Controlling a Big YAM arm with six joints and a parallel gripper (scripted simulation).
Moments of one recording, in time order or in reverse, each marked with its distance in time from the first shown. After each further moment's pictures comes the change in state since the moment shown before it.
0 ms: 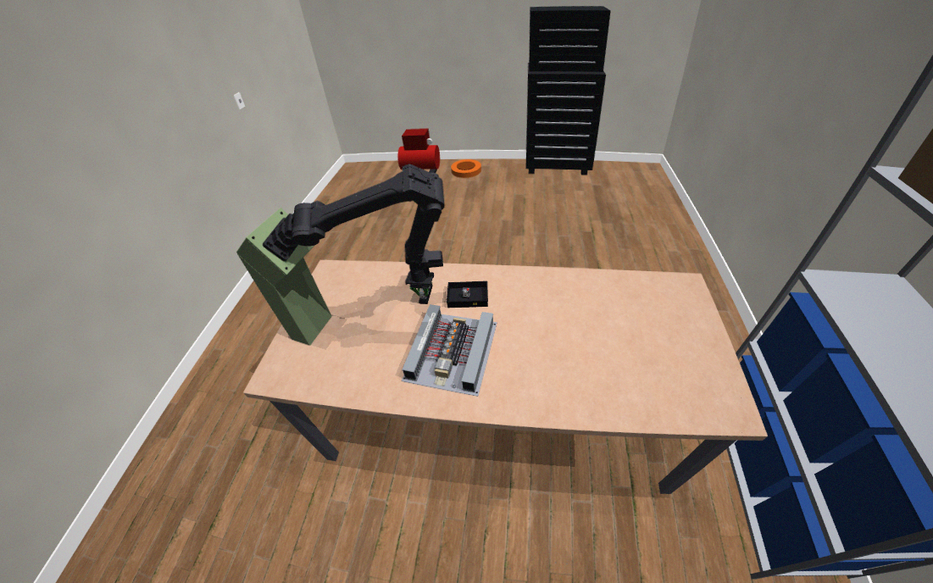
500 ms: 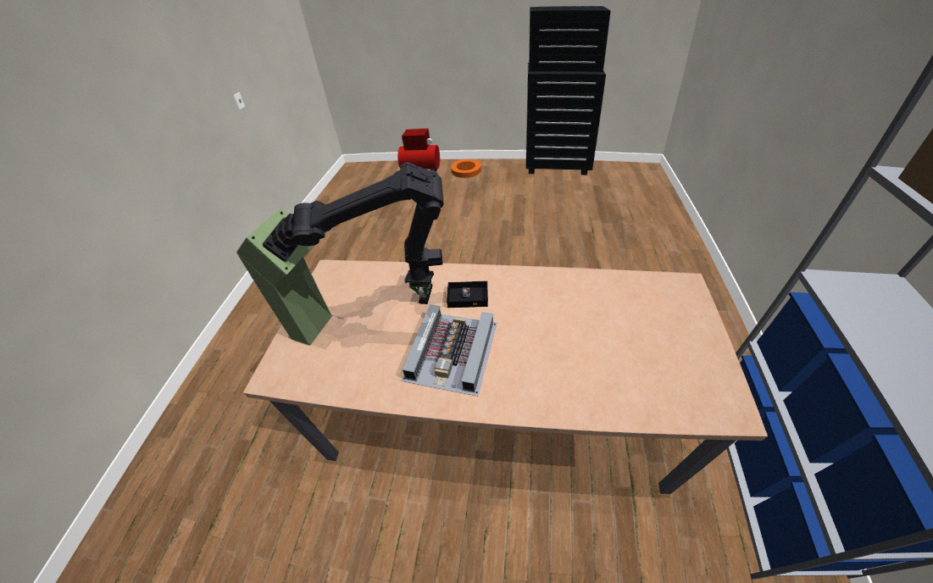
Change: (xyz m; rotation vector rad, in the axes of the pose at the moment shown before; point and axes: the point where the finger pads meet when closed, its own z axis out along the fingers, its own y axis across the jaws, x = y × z) arm 0.001 0.001 -0.008 -0.001 0.001 -0.001
